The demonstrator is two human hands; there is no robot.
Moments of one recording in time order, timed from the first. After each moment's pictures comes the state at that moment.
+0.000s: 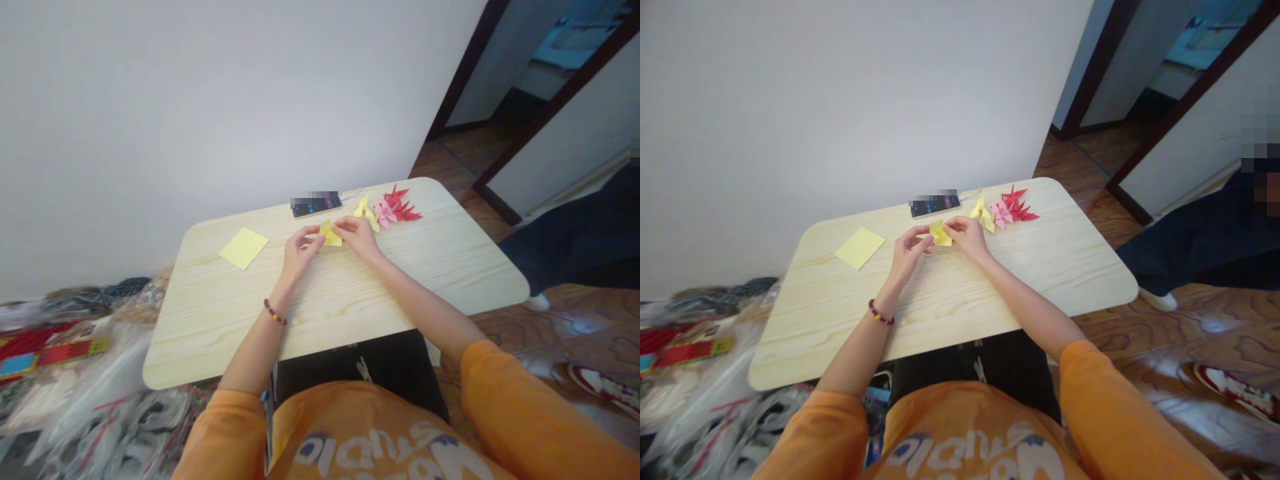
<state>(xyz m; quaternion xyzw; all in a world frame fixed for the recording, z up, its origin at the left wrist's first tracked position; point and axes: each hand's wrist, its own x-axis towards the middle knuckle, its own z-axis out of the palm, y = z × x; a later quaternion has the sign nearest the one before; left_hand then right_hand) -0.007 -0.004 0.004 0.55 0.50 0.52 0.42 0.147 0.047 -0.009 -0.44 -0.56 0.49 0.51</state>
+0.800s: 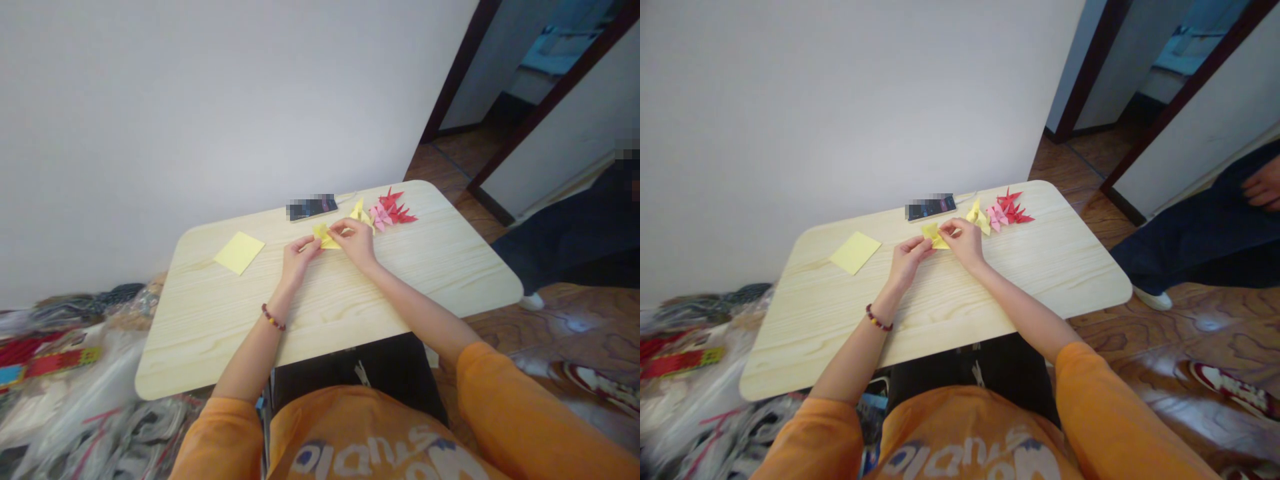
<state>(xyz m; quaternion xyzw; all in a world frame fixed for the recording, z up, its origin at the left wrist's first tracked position) 0.003 -0.002 -0.006 0.41 0.48 0.56 0.54 0.146 0.032 0.001 -0.46 -0.62 0.33 0.54</state>
